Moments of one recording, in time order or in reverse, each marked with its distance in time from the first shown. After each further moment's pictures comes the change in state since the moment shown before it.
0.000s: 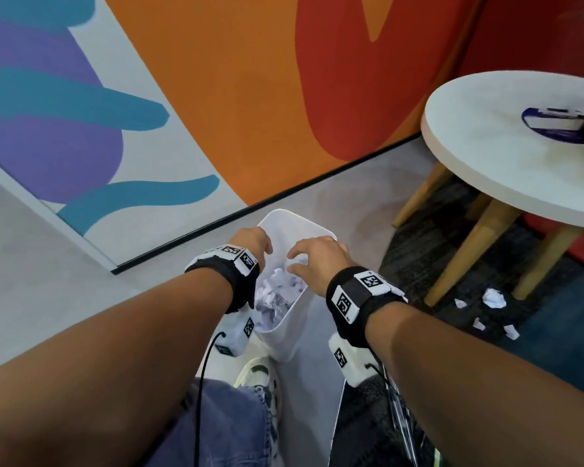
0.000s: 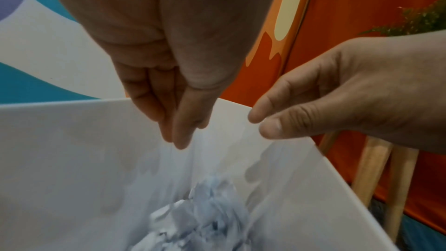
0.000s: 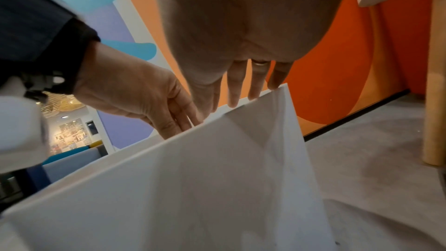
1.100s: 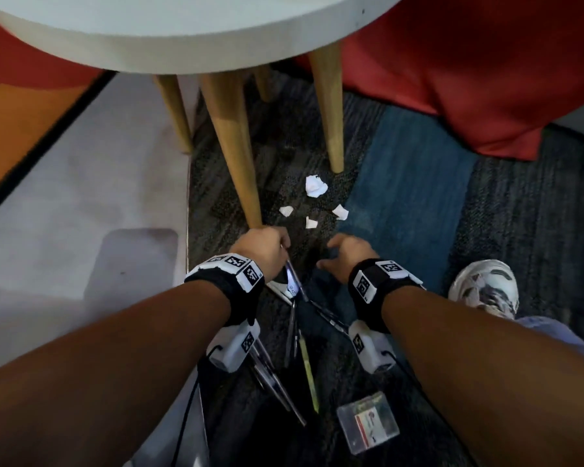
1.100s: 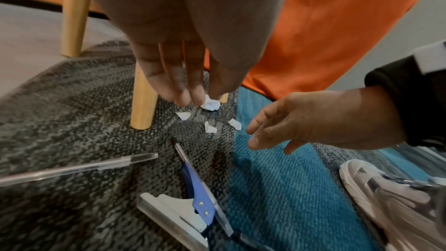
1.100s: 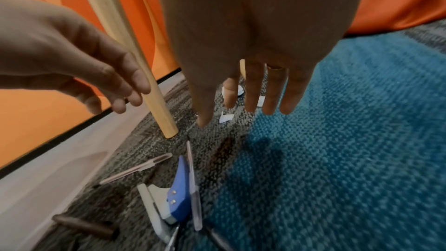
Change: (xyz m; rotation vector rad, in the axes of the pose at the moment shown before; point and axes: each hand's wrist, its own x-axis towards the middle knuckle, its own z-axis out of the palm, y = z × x) left_hand 0.073 0.346 0.253 0.130 -0.238 0.664; right_hand -0.147 0.425 0.043 0.297 -0.077 0.966
